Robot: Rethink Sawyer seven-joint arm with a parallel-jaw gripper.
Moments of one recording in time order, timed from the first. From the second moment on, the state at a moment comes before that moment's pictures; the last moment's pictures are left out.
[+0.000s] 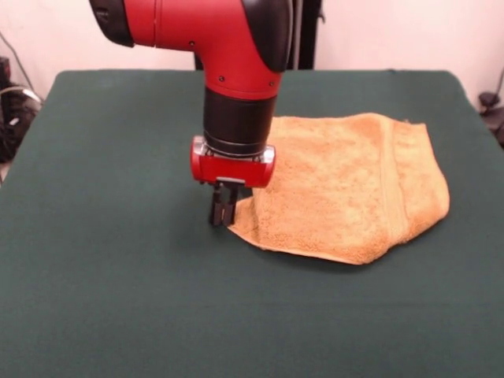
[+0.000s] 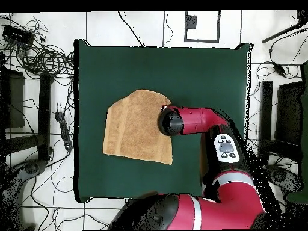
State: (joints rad) arm -0.30 -0.37 0.08 1.41 -0.46 0.35 1.91
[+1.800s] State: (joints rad) arm -0.51 -0.49 0.08 1.43 -0.55 0.49 1.91
